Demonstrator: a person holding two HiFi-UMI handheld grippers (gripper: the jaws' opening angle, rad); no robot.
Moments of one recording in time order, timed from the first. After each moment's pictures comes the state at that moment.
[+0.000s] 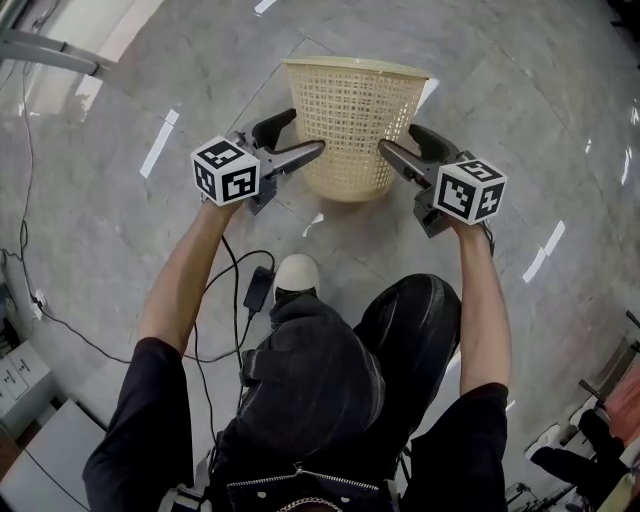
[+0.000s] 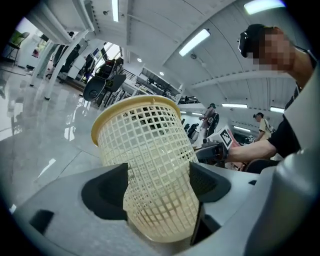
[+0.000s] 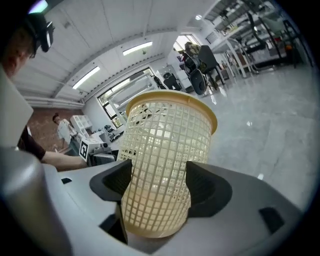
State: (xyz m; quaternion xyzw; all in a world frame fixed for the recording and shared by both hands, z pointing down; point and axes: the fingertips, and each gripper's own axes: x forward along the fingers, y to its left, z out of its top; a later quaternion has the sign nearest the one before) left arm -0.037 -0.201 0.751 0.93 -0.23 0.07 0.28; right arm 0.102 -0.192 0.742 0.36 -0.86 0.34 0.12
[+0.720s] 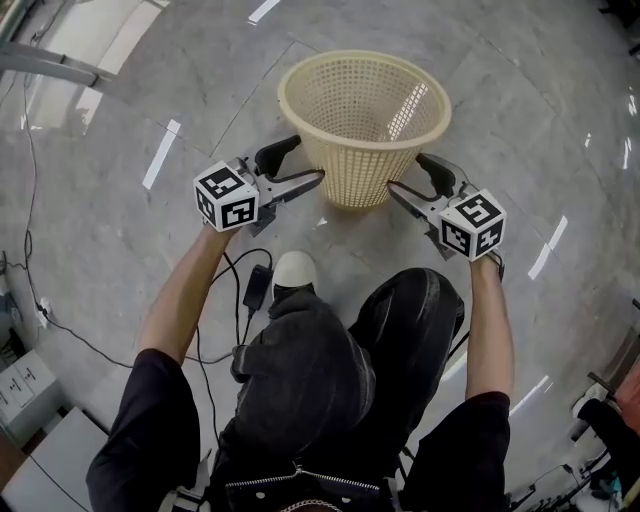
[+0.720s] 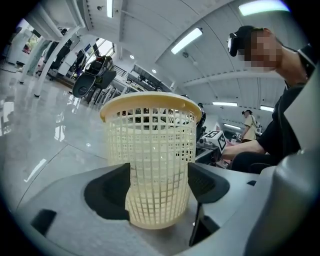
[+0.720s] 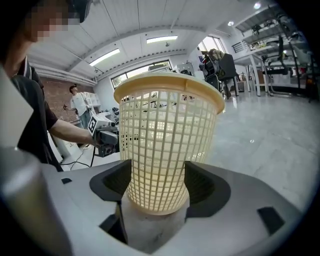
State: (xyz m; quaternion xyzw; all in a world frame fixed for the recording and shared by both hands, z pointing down) left arm -0.014 -0.138 0.742 0.95 -0.18 0.07 0.26; right arm 0.135 -0.112 0.744 0.33 -0.89 0.25 0.20
